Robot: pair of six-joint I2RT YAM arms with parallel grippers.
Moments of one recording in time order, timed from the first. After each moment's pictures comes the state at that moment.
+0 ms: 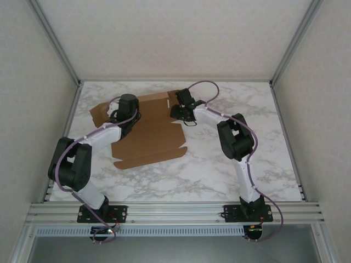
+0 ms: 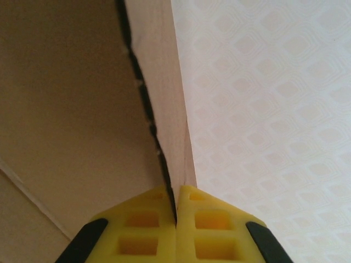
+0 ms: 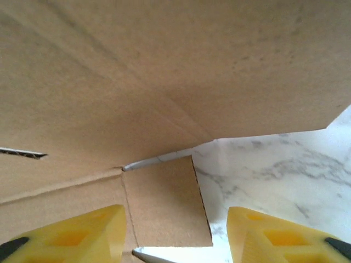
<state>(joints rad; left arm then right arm) -0.30 1.65 1.00 0.17 -0.35 -1.68 0.58 2.27 1.75 -0.42 0.00 0.62</state>
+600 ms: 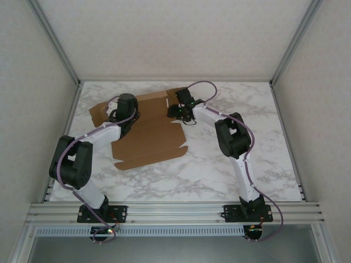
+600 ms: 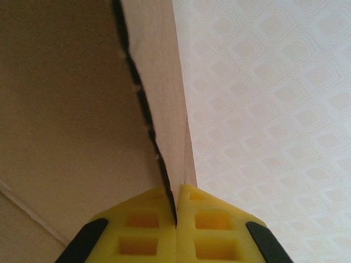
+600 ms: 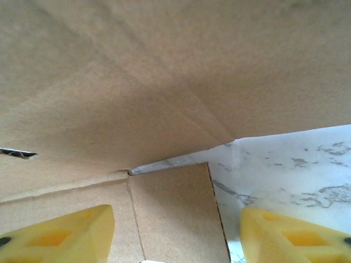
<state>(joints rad) -0.28 1.67 1.00 0.20 -0.32 -1.68 0.56 2.32 1.77 -0.39 -0.12 0.61</state>
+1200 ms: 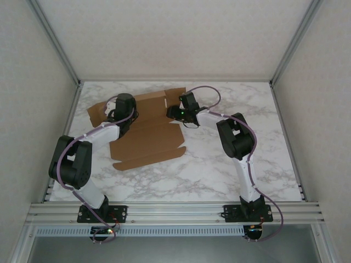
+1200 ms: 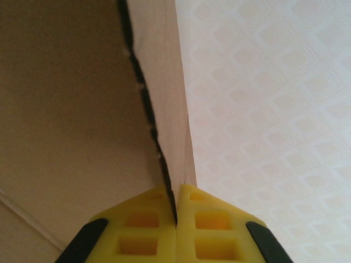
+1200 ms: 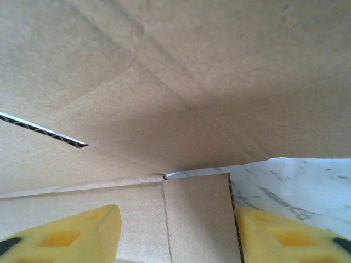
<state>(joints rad) -0.26 1.67 1.00 0.21 -0.31 -1.68 0.55 2.26 1.57 -0.06 -0.26 0.66</state>
